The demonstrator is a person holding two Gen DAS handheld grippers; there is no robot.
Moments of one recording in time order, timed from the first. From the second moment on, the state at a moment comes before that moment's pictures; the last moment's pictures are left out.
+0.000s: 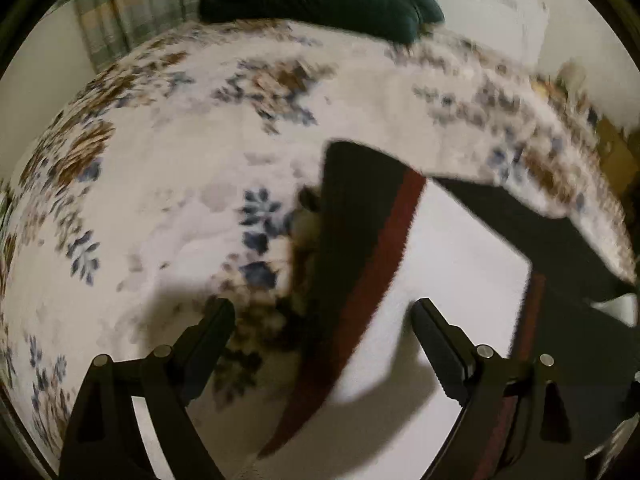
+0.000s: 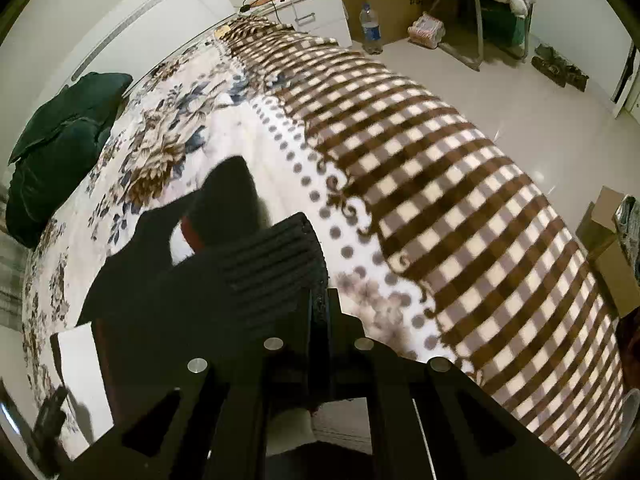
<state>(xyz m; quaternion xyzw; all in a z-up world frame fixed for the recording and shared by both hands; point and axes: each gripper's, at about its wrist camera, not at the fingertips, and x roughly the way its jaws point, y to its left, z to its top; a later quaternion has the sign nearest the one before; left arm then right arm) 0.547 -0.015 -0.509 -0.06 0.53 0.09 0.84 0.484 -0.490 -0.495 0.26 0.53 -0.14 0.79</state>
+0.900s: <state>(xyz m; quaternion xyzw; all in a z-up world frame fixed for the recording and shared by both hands) 0.231 0.032 -0.568 -0.11 0.66 0.02 0.74 0.173 -0.493 -0.579 0.28 0.68 -0.09 0.67</state>
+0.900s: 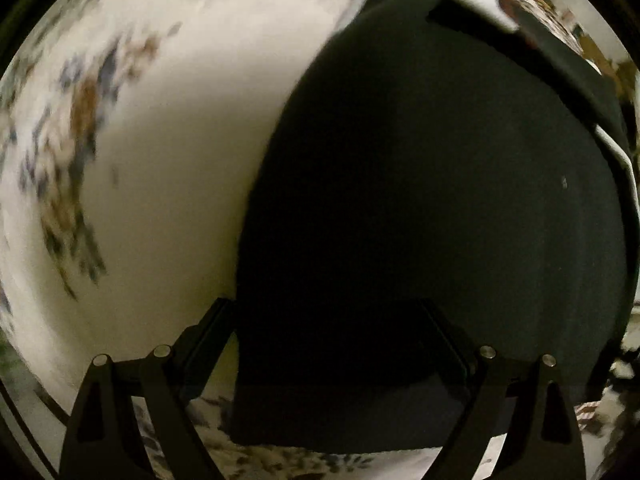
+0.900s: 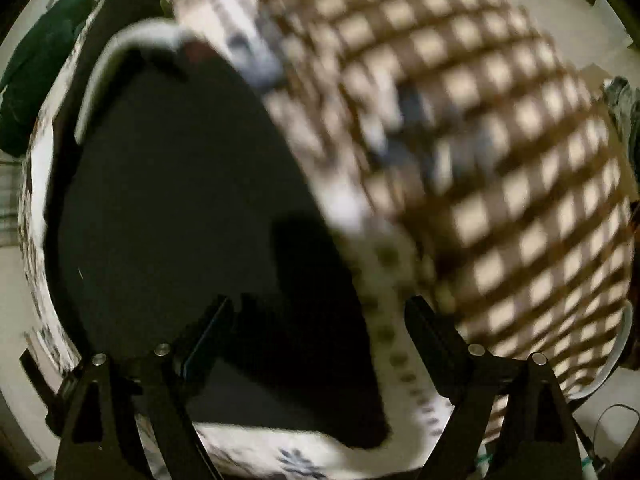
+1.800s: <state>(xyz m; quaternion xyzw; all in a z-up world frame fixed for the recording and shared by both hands) 0.378 0.033 -0.394 -0.31 0.49 -0.11 0.81 0.274 -0.493 -0.403 0.37 0.55 0.07 0.74</state>
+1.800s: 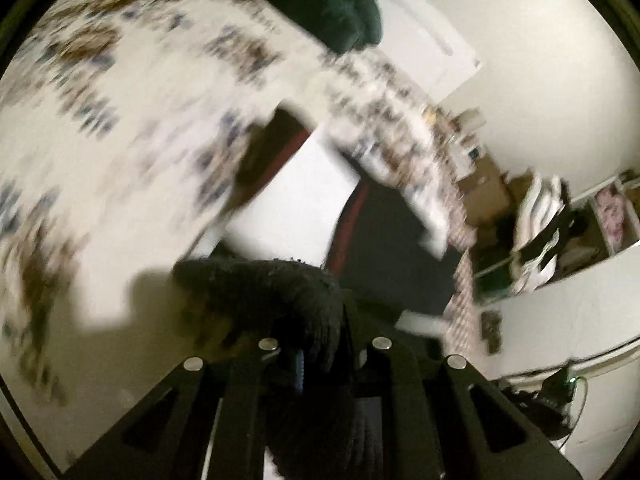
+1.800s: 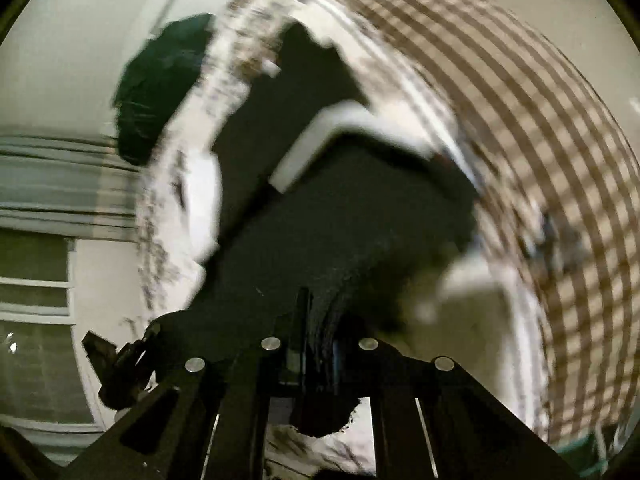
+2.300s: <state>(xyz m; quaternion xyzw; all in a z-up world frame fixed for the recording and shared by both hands) 0.648 0.021 -0.492 -0.33 0.56 -0.03 0.76 0.648 -0.512 -0.437 0.32 0.53 -0.03 0.79</state>
